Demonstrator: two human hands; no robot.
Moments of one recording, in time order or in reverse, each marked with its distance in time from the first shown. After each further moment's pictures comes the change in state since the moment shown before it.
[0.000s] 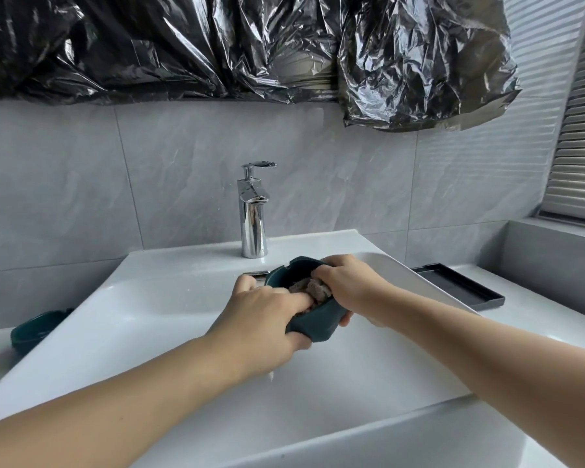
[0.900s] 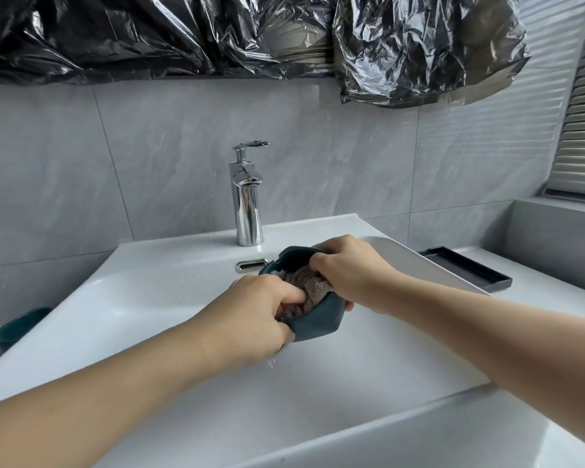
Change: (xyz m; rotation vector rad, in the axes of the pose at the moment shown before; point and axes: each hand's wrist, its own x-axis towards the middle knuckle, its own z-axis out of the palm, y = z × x) left_hand 0.002 -0.011 -0.002 -0.281 -0.141 -0.068; right_hand -0.010 -0.008 0.000 -0.108 0.077 -0.055
